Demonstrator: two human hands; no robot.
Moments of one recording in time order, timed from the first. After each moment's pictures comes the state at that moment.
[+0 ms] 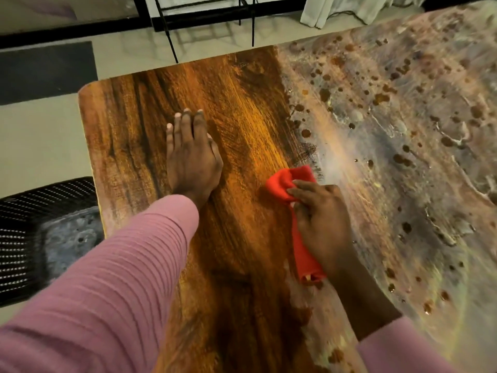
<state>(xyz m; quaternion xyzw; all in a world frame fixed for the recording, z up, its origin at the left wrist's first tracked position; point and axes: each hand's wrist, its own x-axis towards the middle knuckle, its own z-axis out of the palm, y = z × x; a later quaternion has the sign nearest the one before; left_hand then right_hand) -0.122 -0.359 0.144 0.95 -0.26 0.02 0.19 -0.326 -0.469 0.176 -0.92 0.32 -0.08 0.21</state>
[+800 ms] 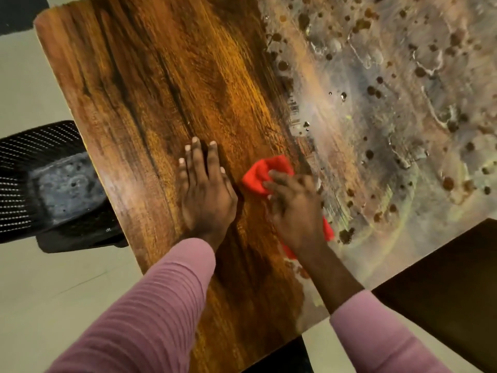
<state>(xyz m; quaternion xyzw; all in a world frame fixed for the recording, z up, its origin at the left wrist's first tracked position) -0.292 -0.298 0.155 0.95 -0.26 -0.11 0.16 -0.406 -0.404 0.186 -0.93 0.30 -0.05 0.21</state>
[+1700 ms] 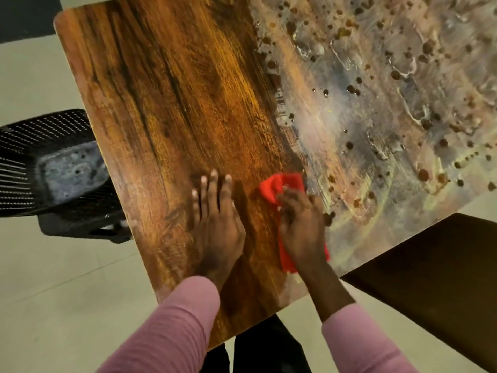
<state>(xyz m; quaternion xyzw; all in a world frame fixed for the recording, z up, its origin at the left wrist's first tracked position) -0.391 -0.262 0.157 0.93 -0.26 -0.08 0.24 -0.479 -0.384 0.188 -0.90 0.37 -0.07 0.21</state>
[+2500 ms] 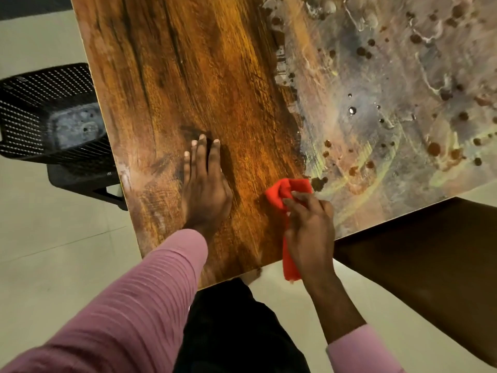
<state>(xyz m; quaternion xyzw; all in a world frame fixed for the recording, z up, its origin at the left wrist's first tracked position) -0.414 -0.256 0.135 0.94 -0.26 -0.04 0.21 -0.573 -0.370 0.188 -0.89 0.37 -0.03 0.27</state>
